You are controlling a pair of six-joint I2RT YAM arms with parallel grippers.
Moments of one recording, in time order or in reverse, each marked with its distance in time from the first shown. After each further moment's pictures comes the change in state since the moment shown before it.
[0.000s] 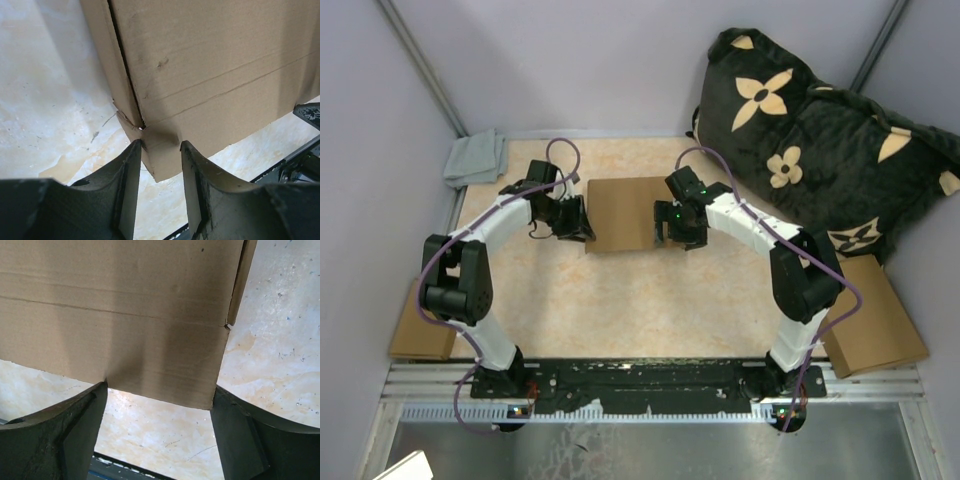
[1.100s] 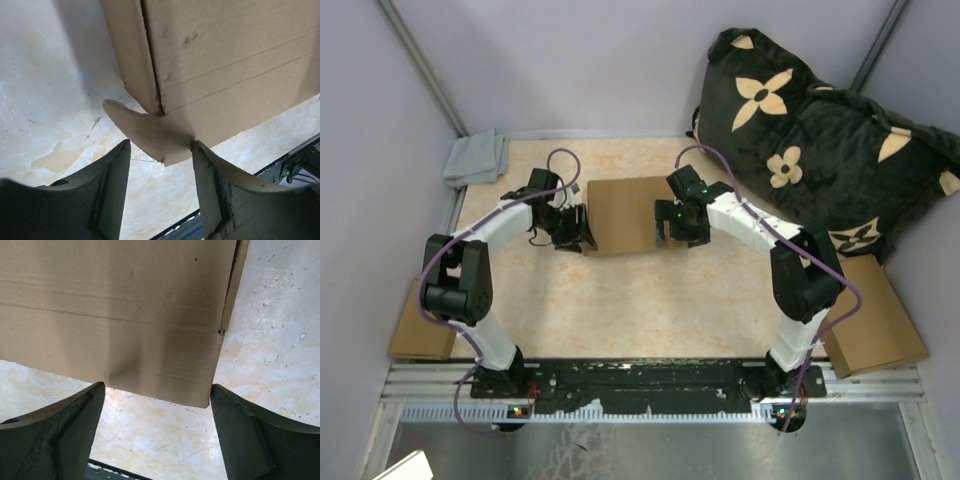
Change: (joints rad) left arm 0.000 0.000 -0.049 -0.018 0.001 -0.002; right arm -0.013 0.000 0.000 0.008 0.035 -0.051
